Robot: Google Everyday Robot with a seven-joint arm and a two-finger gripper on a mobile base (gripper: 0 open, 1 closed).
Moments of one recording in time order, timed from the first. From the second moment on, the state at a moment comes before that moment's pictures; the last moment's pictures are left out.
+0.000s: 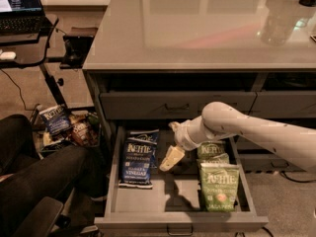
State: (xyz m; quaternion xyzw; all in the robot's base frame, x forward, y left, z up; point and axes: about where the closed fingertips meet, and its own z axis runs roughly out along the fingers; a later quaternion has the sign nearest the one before) arm 0.585 -0.041 0.565 -0.59 0.73 0.20 0.29
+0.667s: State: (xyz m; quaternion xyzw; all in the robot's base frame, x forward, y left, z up) arm 0.588 -0.030 0.538 -0.58 0.73 0.21 0.29
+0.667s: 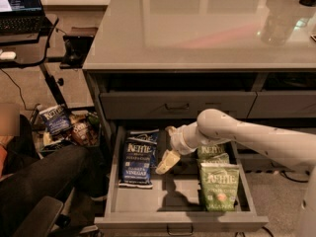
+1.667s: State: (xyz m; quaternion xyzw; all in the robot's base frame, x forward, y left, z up) arm 0.631 0.012 0.445 -0.59 0.72 0.18 0.31
